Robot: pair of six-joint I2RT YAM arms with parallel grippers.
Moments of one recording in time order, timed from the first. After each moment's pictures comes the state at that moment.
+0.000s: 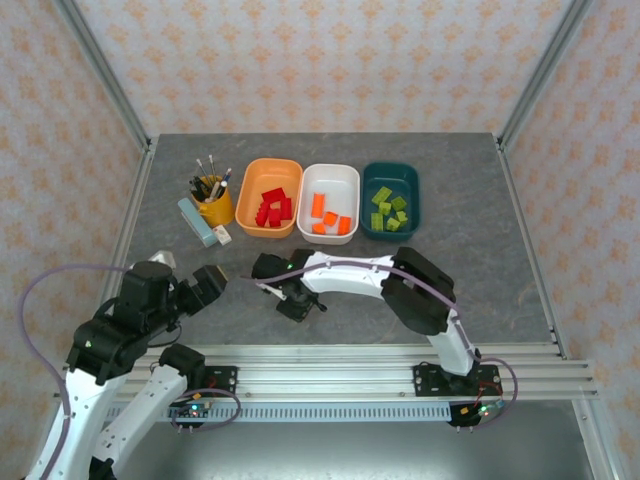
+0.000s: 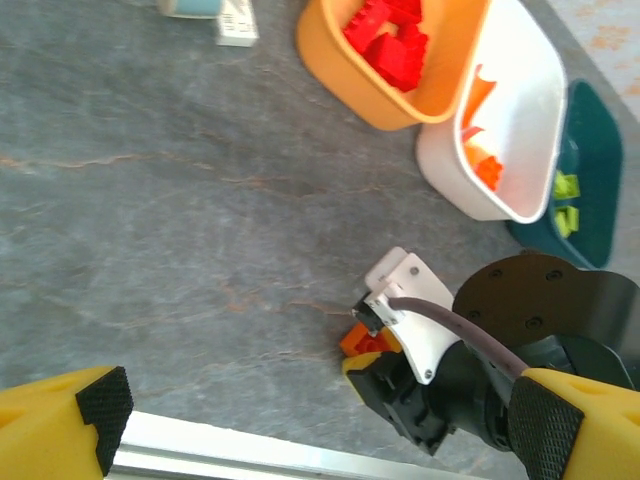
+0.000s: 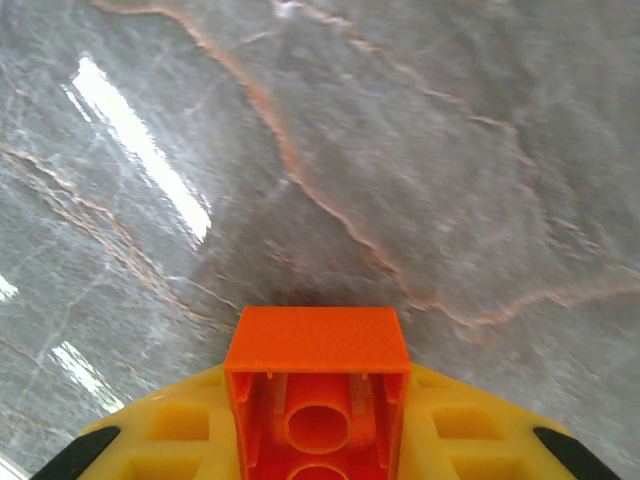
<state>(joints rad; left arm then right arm) -0.31 0.49 0.92 -1.20 0.01 -0.91 1.12 2.04 1.51 -0.93 0.03 0.10</state>
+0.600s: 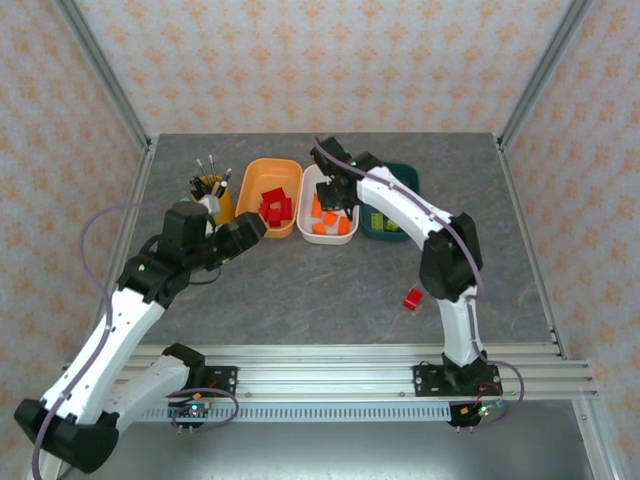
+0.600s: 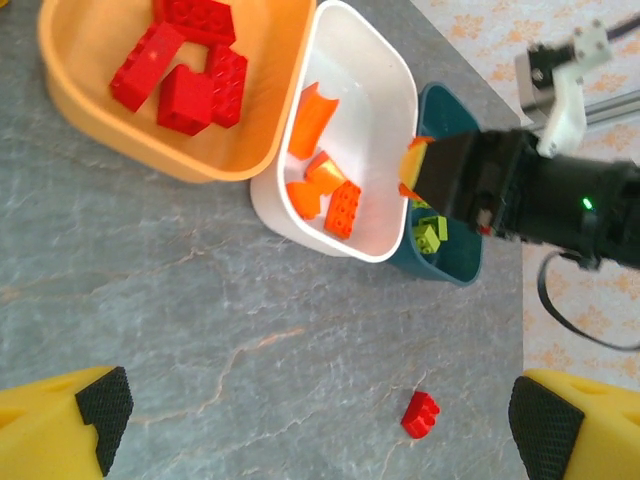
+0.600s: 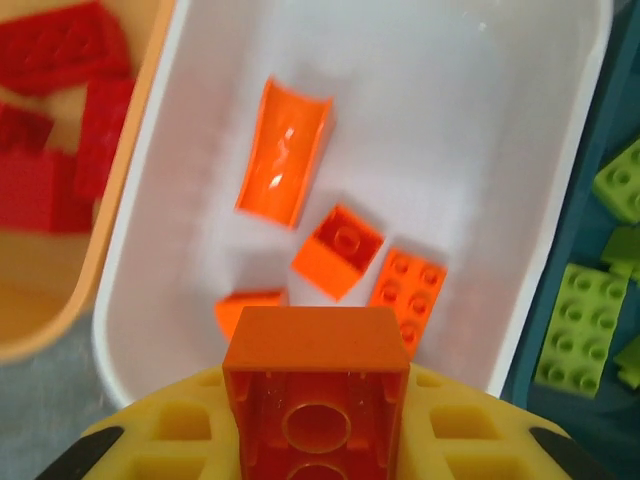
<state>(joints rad) -0.33 0.92 0.98 -0.71 0.16 -0.88 0.63 2.11 1.98 -1.00 0.13 0.42</state>
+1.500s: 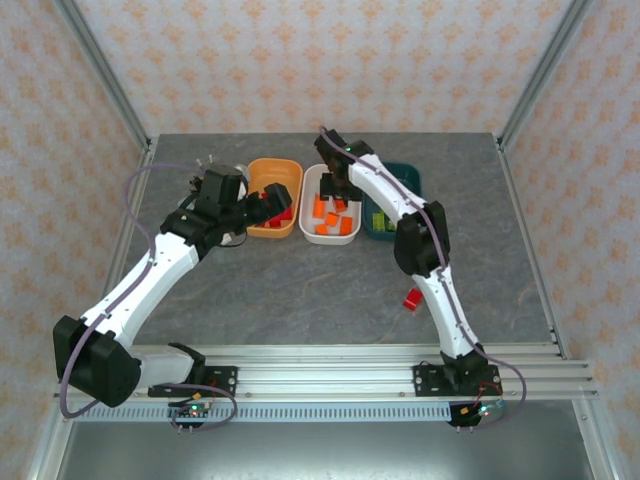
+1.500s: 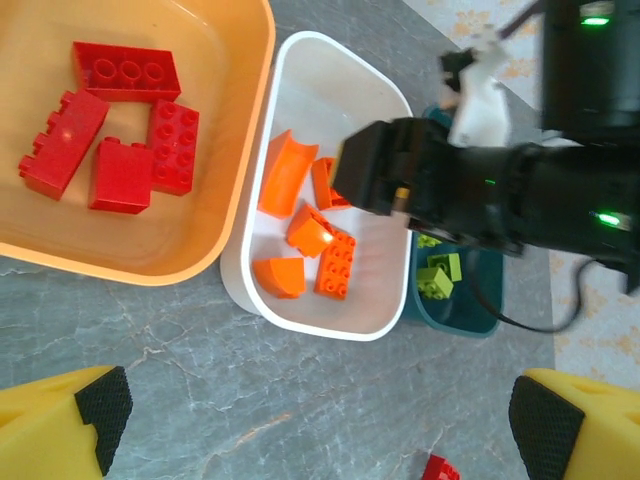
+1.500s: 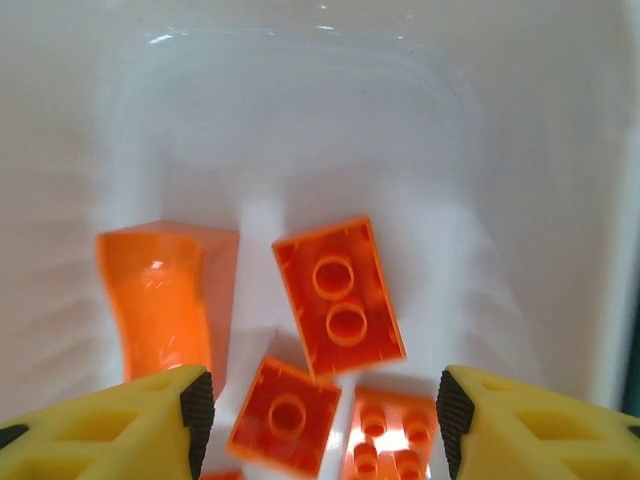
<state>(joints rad) -0.35 1.26 1.12 -0.55 0.14 -0.81 0.54 2.40 2.31 -1.15 0.10 0.51</state>
